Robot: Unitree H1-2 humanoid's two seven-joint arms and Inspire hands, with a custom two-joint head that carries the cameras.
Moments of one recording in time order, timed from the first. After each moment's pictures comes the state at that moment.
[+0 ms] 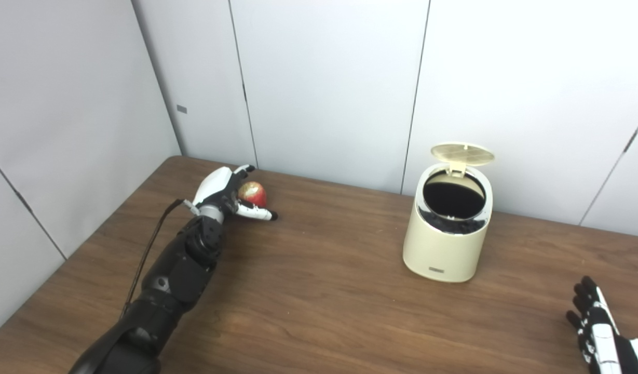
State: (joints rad) left arm -0.55 0.51 -0.08 0.55 0.44 0.22 0.03; right arm -0.03 -0.15 -0.05 -0.08 0.01 0.03 0.09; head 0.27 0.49
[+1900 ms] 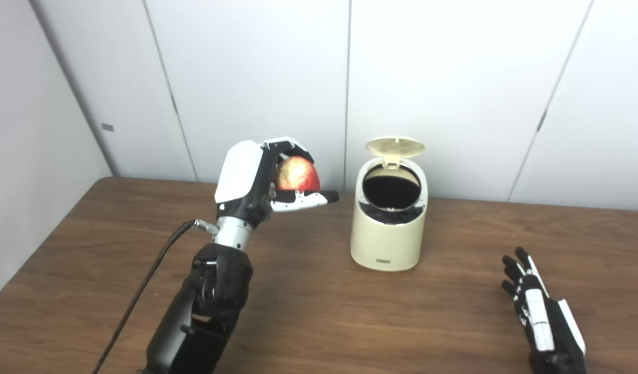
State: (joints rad) left arm -0.42 0.26 -0.17 -0.15 0.68 0.15 0.11; right arm -0.05 -0.12 -0.03 -0.03 0.00 -0.02 0.04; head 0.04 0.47
